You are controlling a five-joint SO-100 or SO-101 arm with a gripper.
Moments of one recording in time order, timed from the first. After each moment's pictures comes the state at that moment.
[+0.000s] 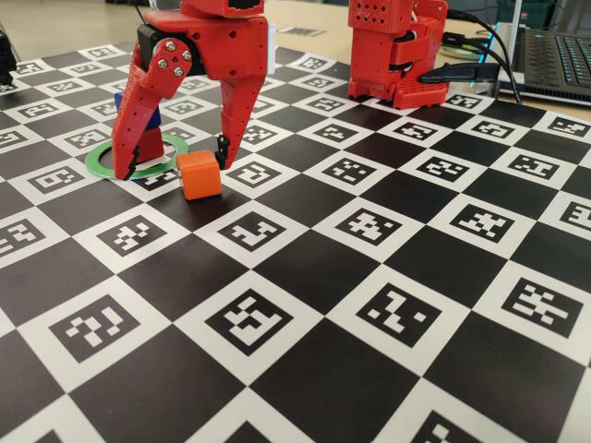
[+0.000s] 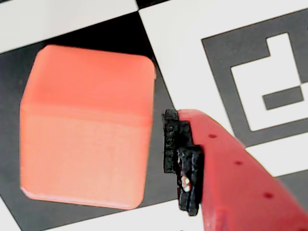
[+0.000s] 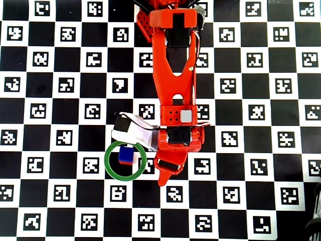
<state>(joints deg) -0.4 64.2 80.4 66.7 20.6</state>
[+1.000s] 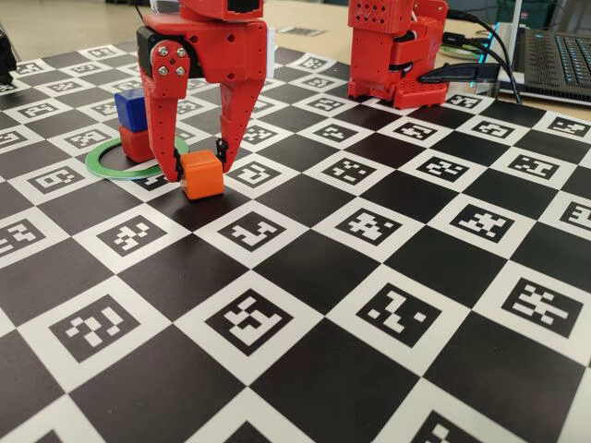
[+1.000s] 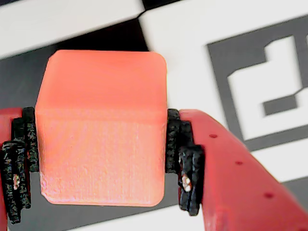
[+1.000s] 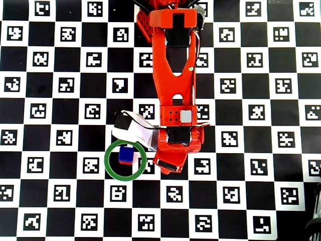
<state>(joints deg) 0.5 64.2 80.5 68.4 18.9</state>
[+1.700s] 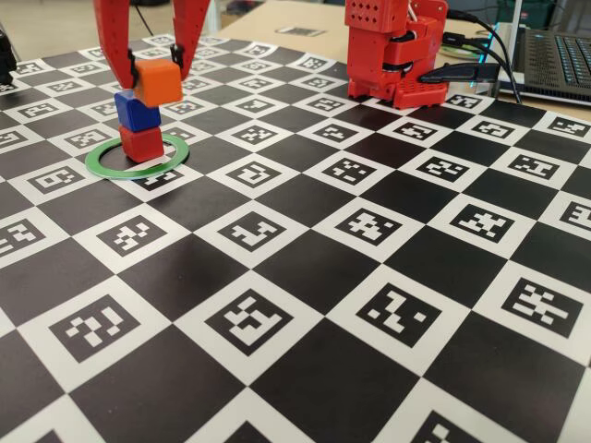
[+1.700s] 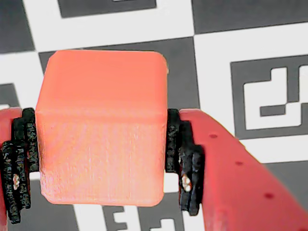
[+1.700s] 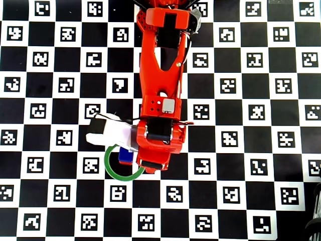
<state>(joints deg) 8.7 64.2 52.6 93.8 -1.4</state>
